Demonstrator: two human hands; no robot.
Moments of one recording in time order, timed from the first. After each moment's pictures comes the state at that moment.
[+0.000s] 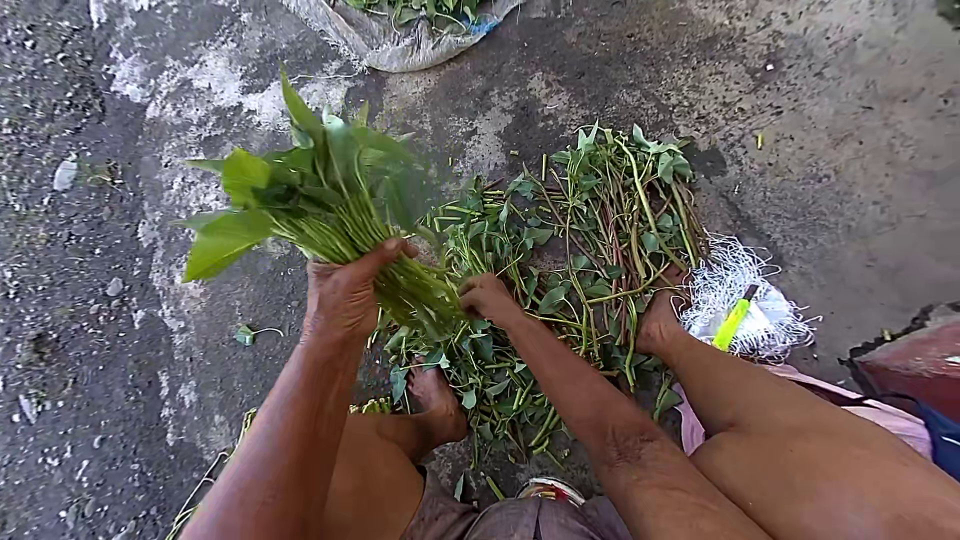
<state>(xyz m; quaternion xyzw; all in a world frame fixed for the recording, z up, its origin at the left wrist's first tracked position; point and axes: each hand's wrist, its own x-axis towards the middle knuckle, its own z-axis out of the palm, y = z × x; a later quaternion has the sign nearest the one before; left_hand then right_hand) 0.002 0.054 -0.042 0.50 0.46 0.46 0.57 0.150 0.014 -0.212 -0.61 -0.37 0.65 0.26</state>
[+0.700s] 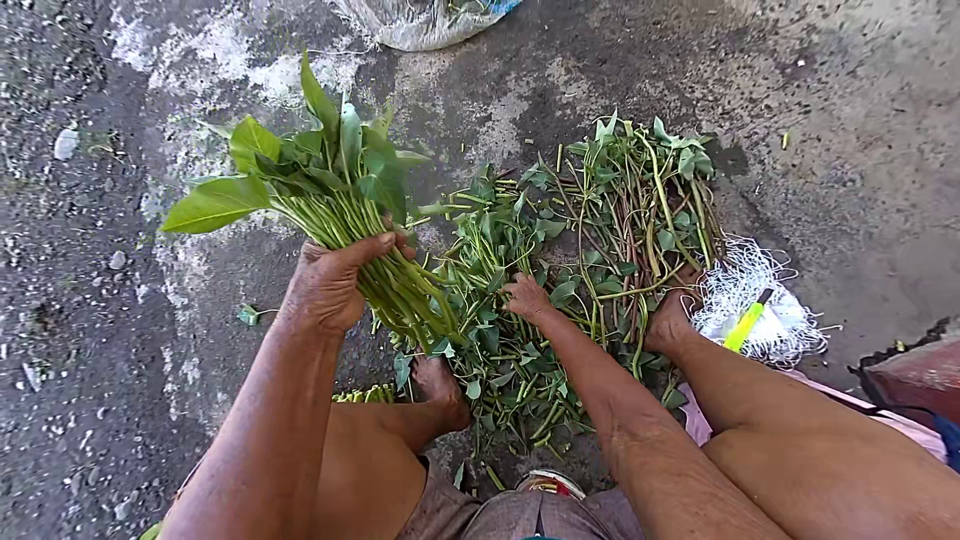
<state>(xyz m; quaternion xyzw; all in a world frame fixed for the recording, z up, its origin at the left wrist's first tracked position) -0.029 0.062 -0.031 0.45 0.50 0.39 0.63 0.180 -0.008 -0.318 -0.66 -0.56 0.50 0.03</state>
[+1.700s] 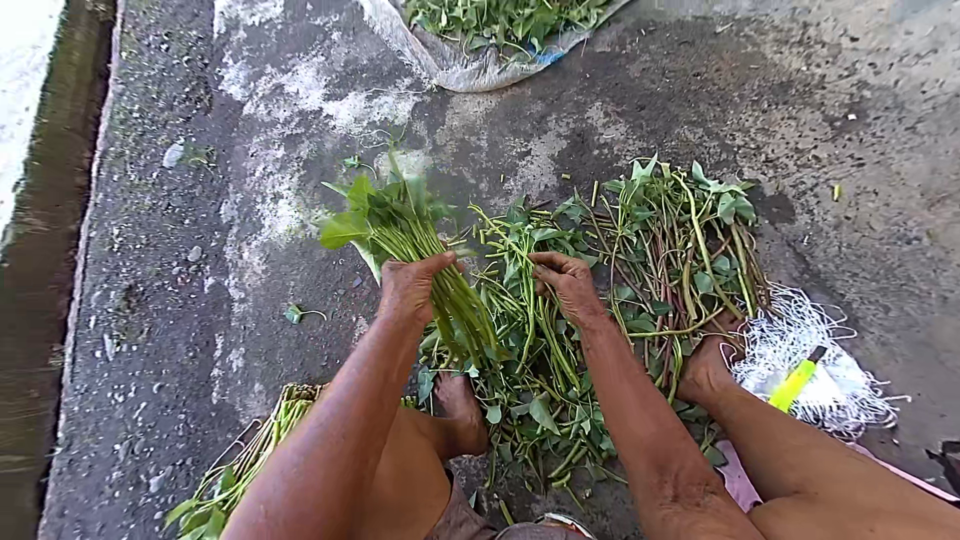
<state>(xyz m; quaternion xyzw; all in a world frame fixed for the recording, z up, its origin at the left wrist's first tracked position) -0.004 0.067 -0.054 0.32 0.64 0.44 0.55 0.195 0.020 -0.195 -0.53 -0.34 0.55 0.54</state>
